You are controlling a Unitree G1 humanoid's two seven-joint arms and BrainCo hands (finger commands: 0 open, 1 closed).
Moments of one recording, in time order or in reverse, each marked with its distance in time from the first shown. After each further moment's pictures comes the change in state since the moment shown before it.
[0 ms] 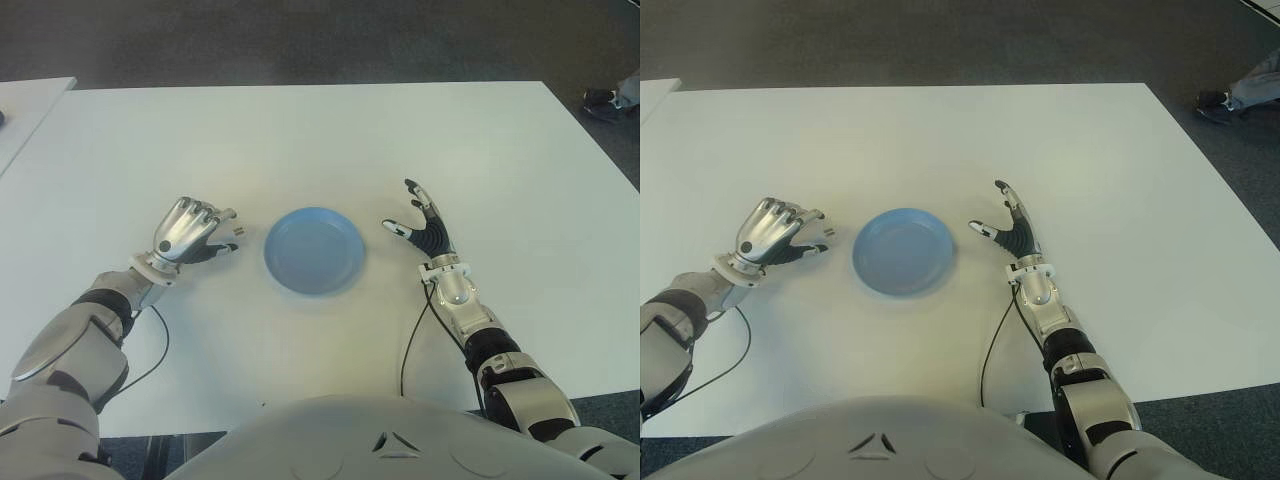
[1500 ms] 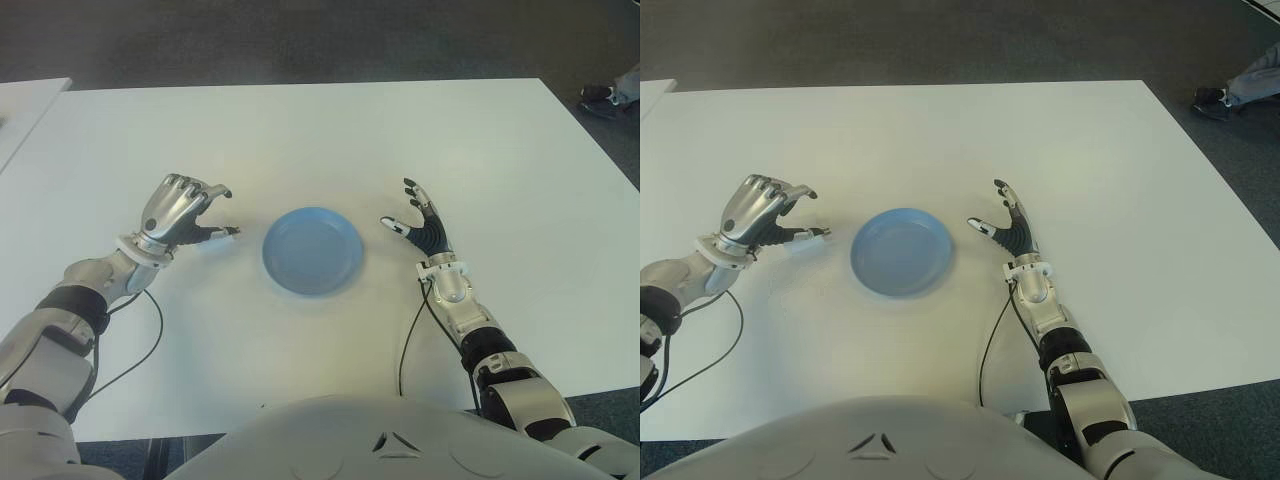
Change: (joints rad) left arm 0.083 0.111 0.244 -0.297 -0.156 -0.188 -0.337; right arm -0.001 0.020 -0.002 -0.017 0.007 0.028 -0.004
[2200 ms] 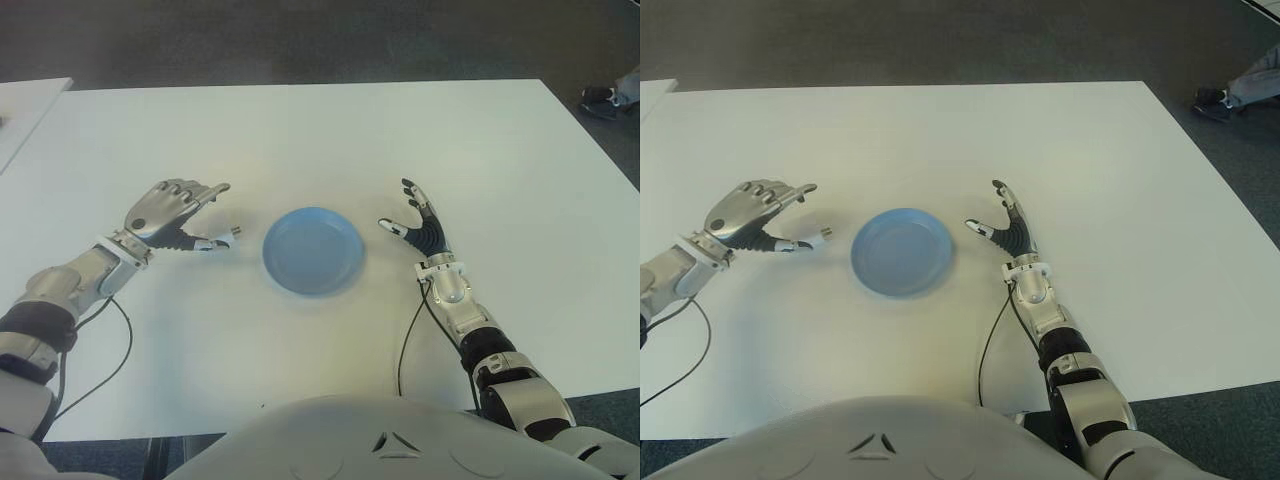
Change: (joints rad) left arm 0.150 0.121 0.134 -0.228 -0.049 0.124 -0.507; right arm 0.000 -0.001 0.009 -0.001 -0.016 -0.001 -0.005
